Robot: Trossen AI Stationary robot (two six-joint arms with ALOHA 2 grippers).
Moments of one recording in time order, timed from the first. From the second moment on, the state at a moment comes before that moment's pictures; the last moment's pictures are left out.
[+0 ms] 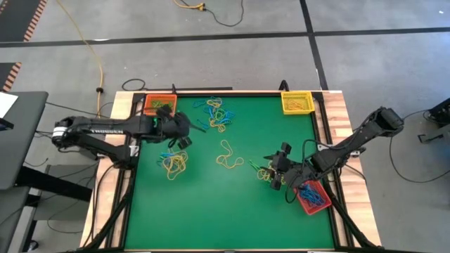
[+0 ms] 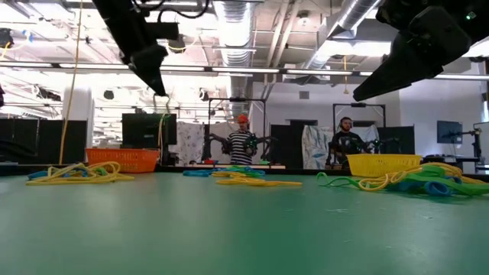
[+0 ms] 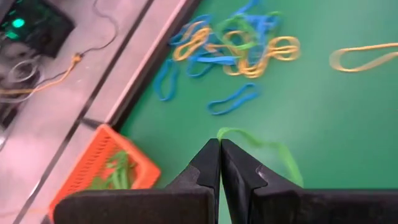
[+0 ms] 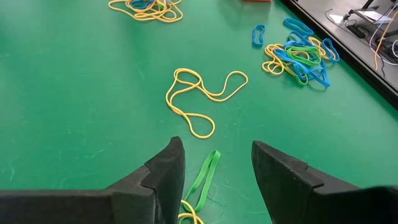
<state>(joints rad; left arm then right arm) 0.14 1.23 0.97 -0.80 -0.60 -0.22 0.49 1.20 0.60 -0.17 0.76 0.43</state>
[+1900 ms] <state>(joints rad) 0.98 1.39 0.83 -0.58 -0.38 0.02 0.49 1.20 0.60 -0.15 0.76 0.43</state>
